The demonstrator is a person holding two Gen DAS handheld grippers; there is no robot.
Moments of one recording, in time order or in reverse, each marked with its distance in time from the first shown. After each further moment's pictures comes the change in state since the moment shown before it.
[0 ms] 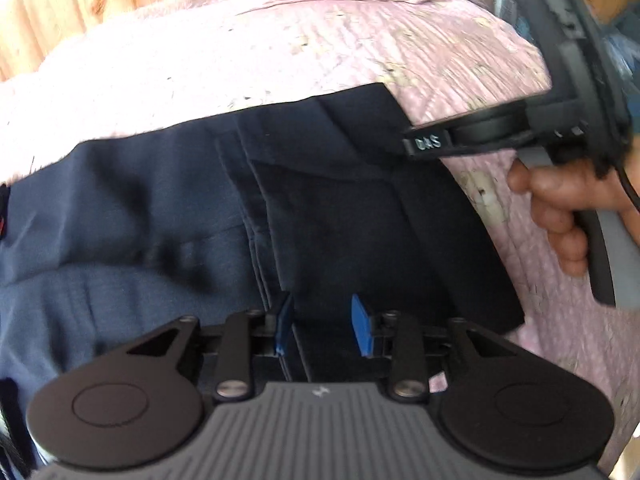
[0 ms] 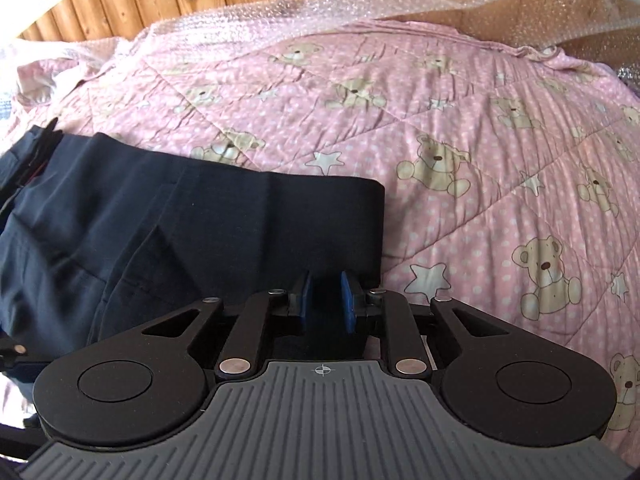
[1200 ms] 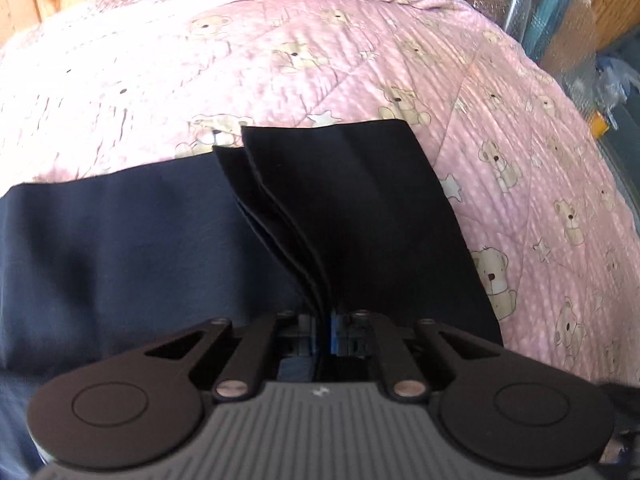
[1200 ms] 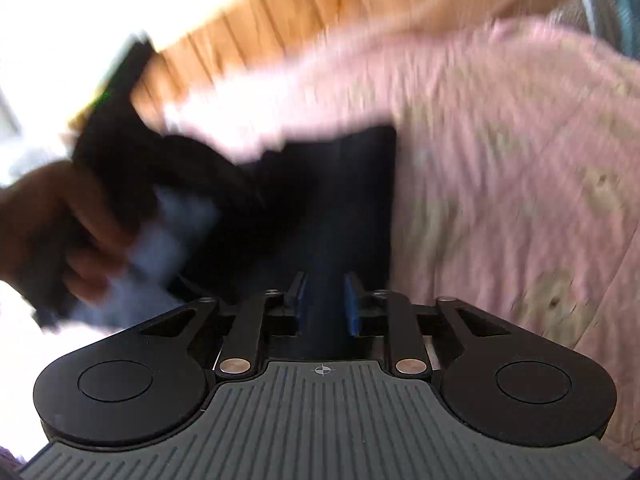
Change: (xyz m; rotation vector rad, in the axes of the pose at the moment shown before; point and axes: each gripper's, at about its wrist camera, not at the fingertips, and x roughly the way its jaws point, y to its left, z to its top) left arm 0.044 0.022 0.078 -0.108 0.023 -0.127; right arm -0.088 0.018 -0.131 0.190 -0.129 0.111
